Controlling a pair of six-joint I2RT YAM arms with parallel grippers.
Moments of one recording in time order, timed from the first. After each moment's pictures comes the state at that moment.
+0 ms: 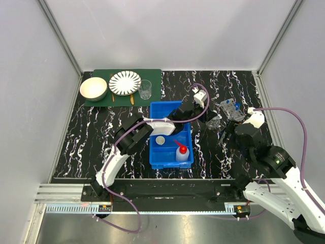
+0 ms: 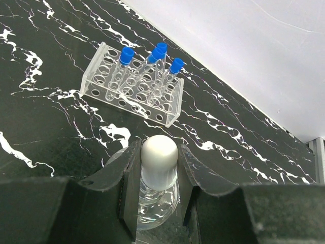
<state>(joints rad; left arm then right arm) -0.88 2.31 1.52 0.71 0.23 -0.43 0.69 0.66 0.98 -0.99 0.53 0.72</state>
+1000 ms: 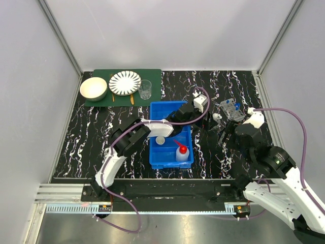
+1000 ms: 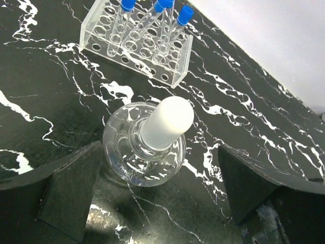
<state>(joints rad) -0.89 2.25 1.43 0.61 0.23 -0.41 0.69 0.65 0.98 -0.98 0.51 0.74</state>
